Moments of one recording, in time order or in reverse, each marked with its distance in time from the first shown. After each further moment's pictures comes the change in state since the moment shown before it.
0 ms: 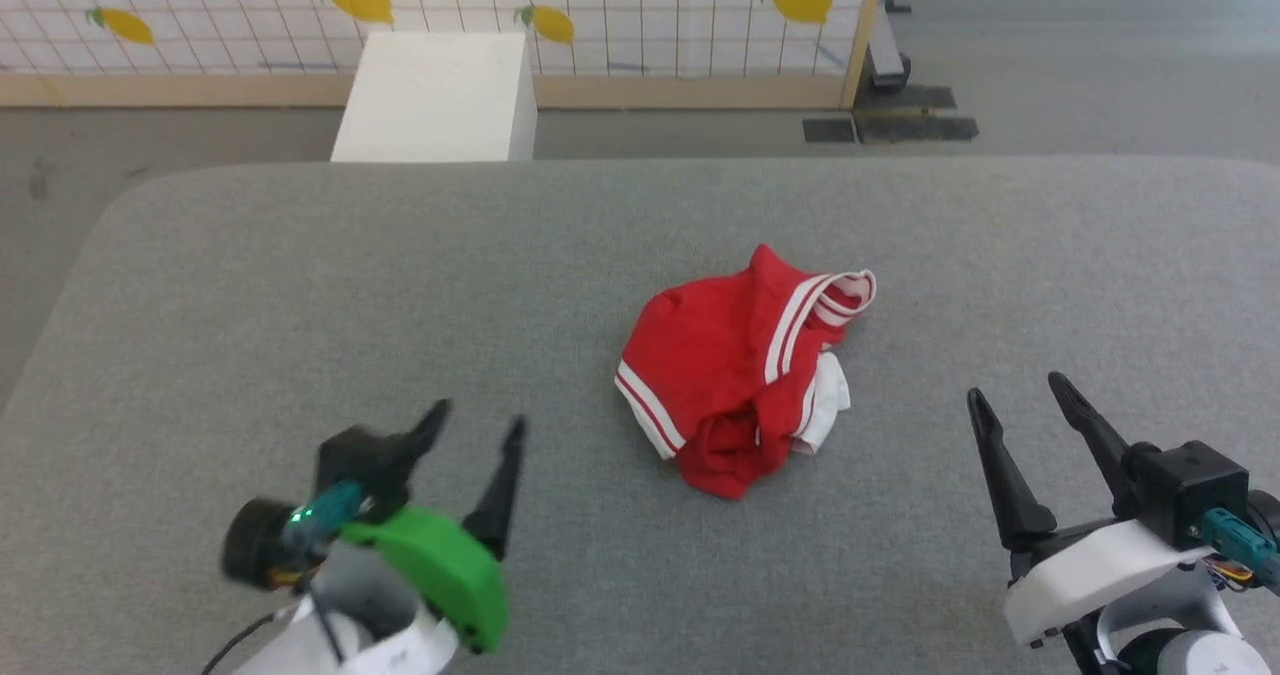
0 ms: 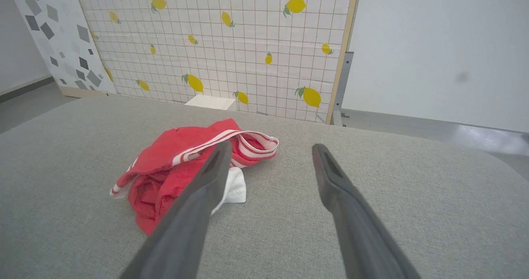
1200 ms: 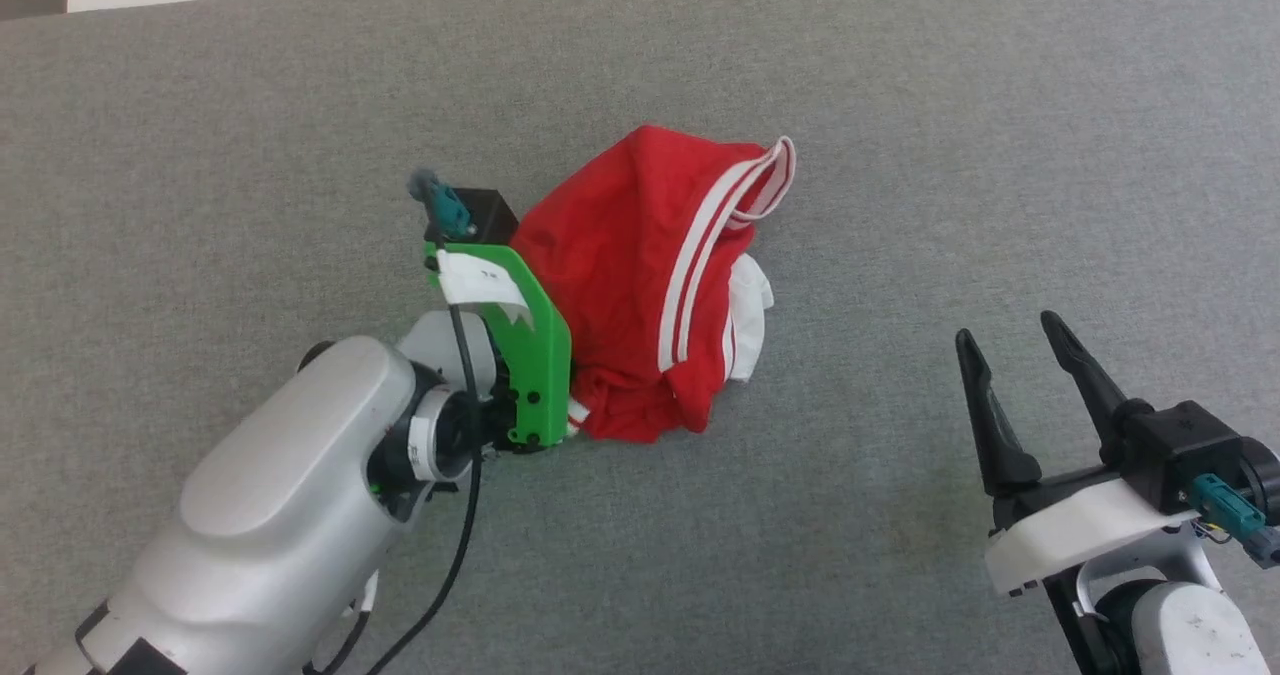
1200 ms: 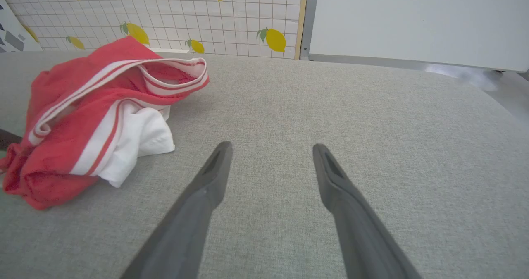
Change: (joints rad) left arm -0.489 -0.133 -0.072 0.223 -0.315 0.040 0.851; right arm -0.087 0.037 0.003 0.029 -0.053 0.000 -0.072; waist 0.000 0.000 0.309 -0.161
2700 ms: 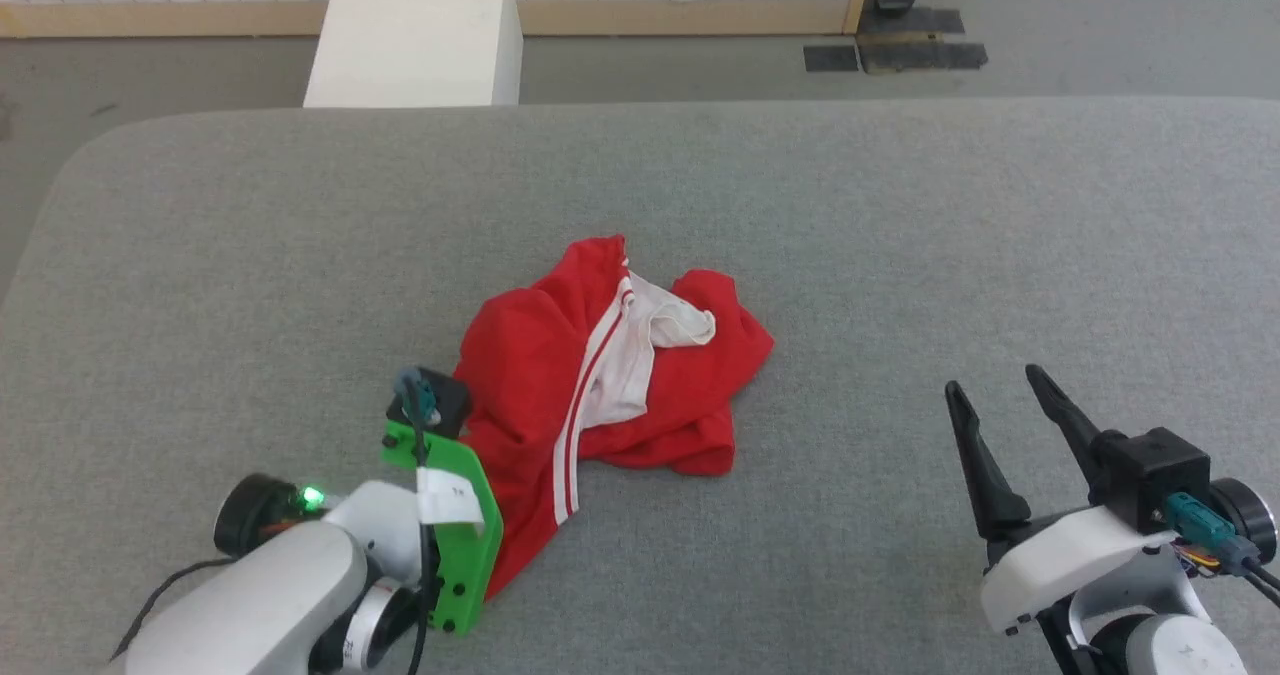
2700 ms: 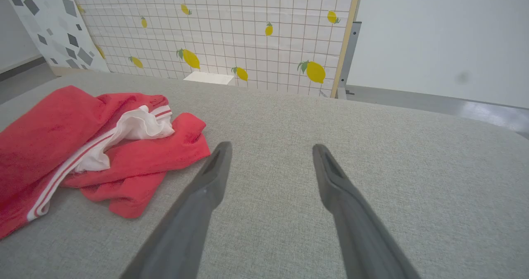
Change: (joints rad) left arm 0.216 0.220 -0.153 -0.125 0.168 -0.028 -0.099; right arm 0.044 -0.007 0.009 0.030 0.011 0.000 0.060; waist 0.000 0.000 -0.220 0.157
